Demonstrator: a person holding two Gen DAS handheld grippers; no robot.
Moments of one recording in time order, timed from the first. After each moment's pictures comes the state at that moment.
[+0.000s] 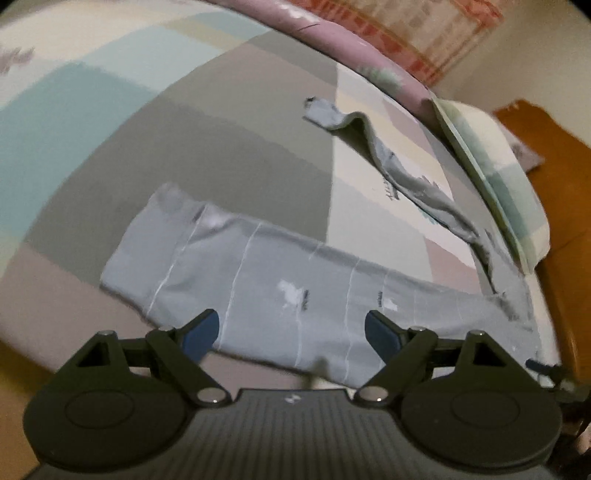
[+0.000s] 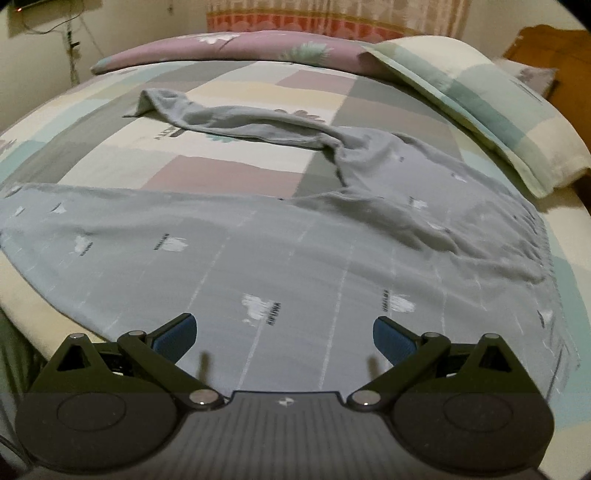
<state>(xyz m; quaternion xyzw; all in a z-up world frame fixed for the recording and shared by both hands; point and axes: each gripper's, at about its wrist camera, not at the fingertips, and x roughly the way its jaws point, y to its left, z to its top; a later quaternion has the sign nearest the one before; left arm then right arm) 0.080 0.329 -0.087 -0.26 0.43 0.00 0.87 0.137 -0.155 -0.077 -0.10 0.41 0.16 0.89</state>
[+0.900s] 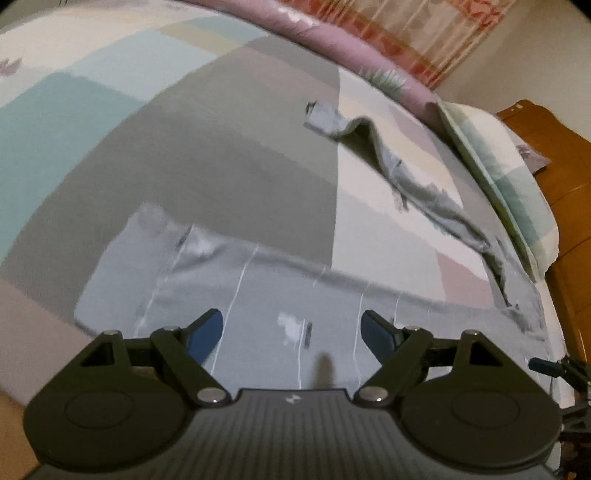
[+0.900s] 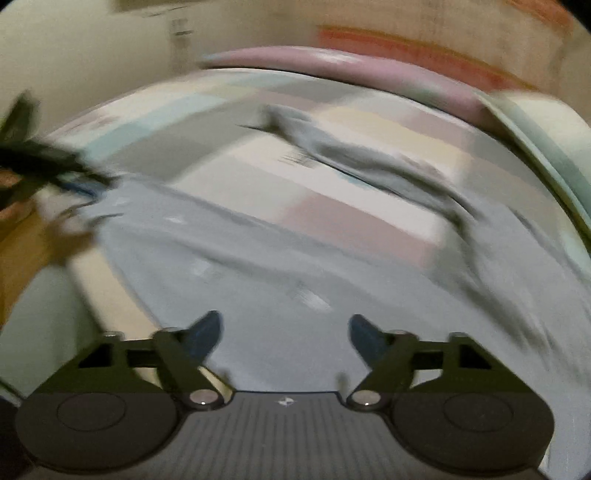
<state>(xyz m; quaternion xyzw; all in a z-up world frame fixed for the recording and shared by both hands) 0.119 0.322 -0.091 -0.25 0.42 0.00 0.87 0.132 -0.069 -0.048 -0.16 0.36 0.35 0.85</state>
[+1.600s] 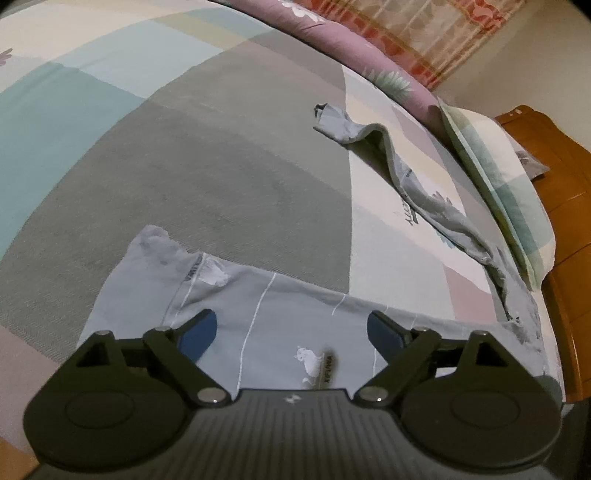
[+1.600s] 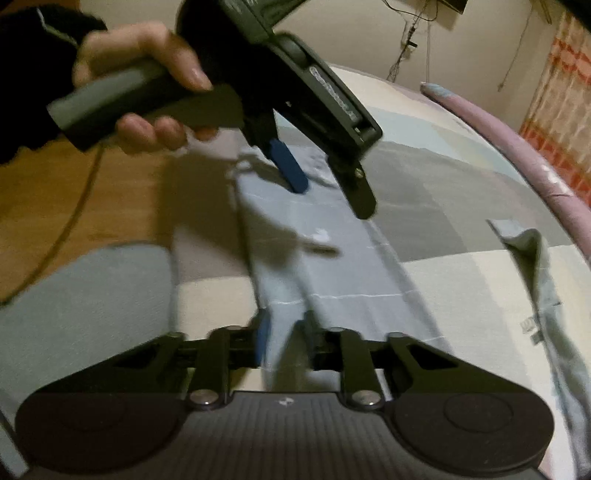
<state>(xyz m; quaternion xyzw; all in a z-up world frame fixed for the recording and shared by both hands) 0.137 0.345 -0.109 -0.26 0.43 -0.02 0.86 0.110 0.127 -0.097 -0.34 0.26 0.55 0.72</state>
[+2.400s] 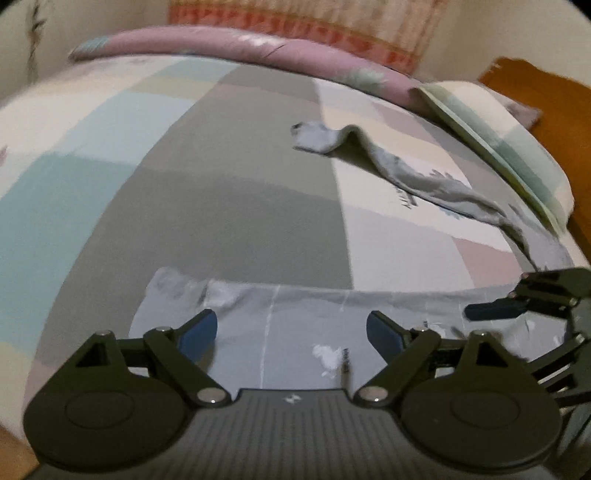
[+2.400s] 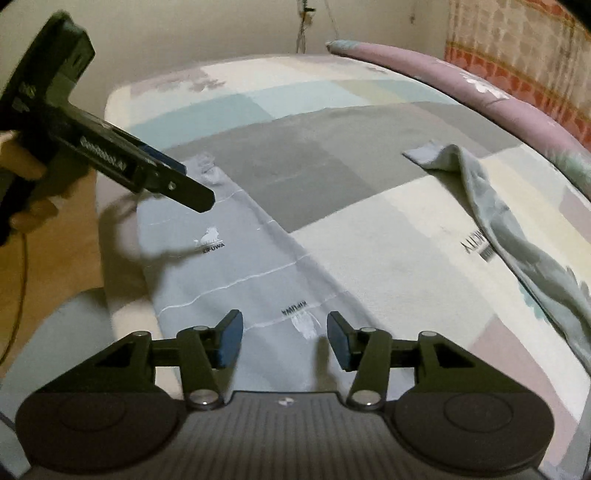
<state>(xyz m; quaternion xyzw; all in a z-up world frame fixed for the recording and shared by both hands) 0.122 0.315 -0.089 -0.11 0.41 0.00 0.91 0.175 0.073 -0.068 -0.22 0.36 0.46 0.78</state>
